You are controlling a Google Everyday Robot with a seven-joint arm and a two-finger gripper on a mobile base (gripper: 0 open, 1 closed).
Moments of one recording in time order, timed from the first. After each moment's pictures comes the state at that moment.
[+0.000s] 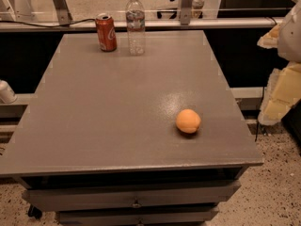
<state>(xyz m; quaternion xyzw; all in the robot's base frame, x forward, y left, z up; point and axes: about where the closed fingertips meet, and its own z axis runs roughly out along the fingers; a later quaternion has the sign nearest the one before) 0.438 -0.217 0.976 -0.60 0.78 -0.03 0.16</state>
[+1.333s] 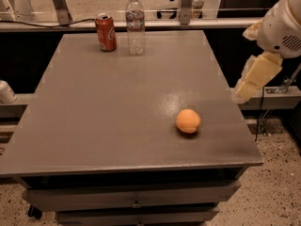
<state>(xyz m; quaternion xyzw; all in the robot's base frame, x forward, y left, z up) 0.501 -0.203 0.964 -0.57 0.79 0.00 0.24</state>
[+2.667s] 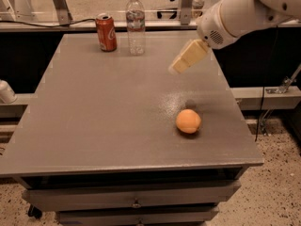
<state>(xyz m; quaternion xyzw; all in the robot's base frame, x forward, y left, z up) 0.621 -0.095 0.947 -0.52 0.76 0.08 0.39</state>
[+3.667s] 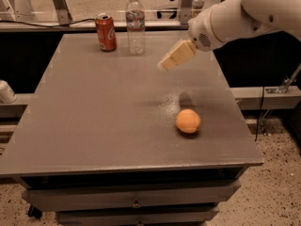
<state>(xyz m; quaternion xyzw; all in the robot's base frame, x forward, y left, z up) 0.642 -0.073 0.937 -0.48 0.76 0.11 0.43</state>
